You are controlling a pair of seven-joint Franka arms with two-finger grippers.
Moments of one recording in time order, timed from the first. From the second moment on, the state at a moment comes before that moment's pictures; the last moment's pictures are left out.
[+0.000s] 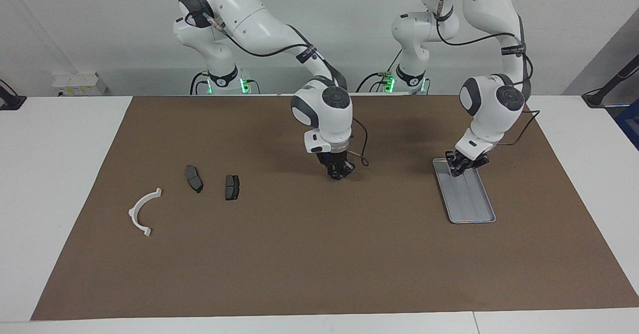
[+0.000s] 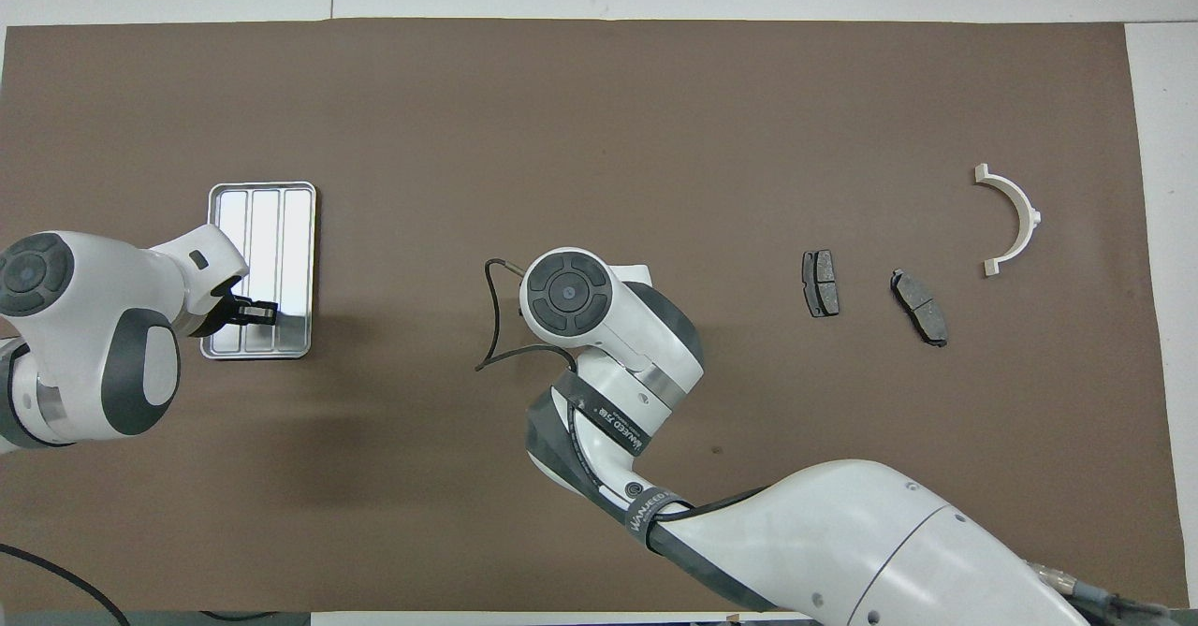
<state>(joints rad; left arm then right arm) -0.02 0.11 0.02 -2.28 -0.01 2.40 0.19 0.40 0.56 0.33 -1.70 -0.22 2.28 1.50</state>
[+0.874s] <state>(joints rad) -0.08 0.11 0.02 -2.14 0.00 2.25 0.10 0.22 0.48 0.32 -1.56 -0.22 2.10 1.32</state>
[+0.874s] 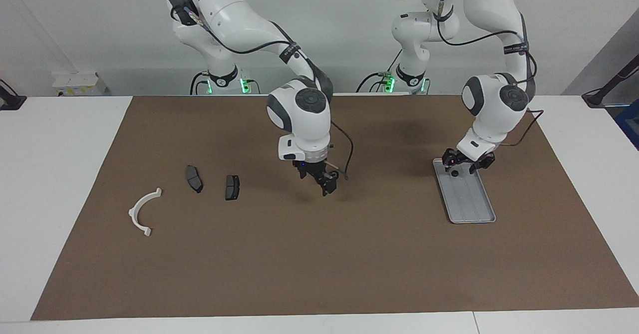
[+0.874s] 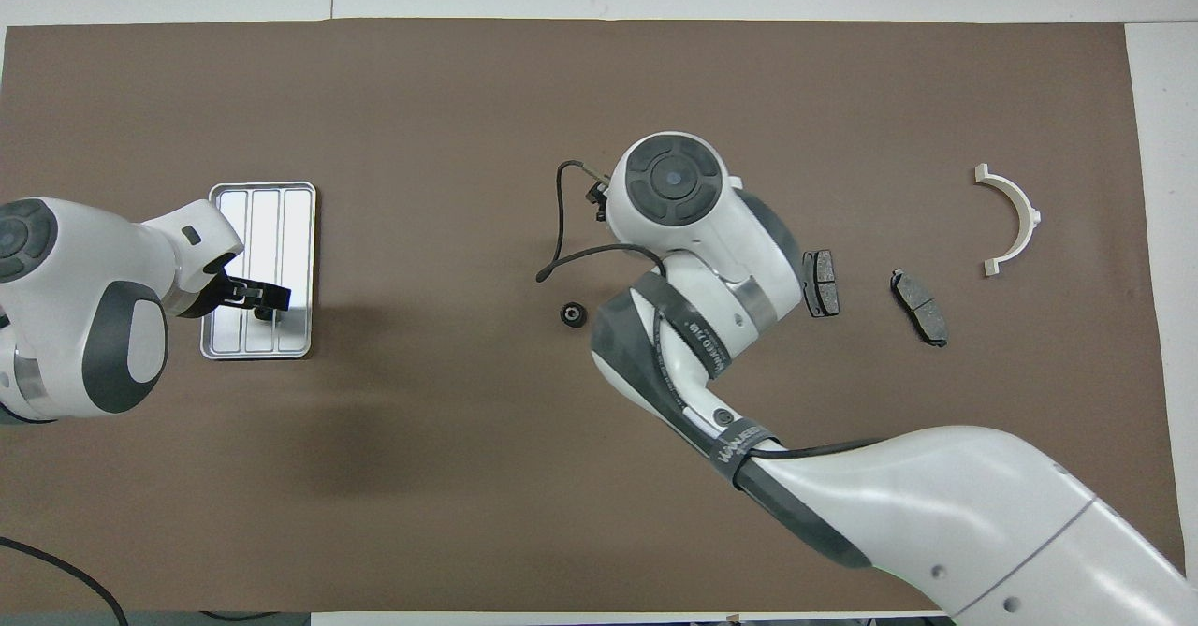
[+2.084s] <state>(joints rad) -0.68 0.39 0.01 -1.95 0.06 2.40 -0.83 -0.19 0.27 0.32 -1.56 -0.14 1.89 0.29</state>
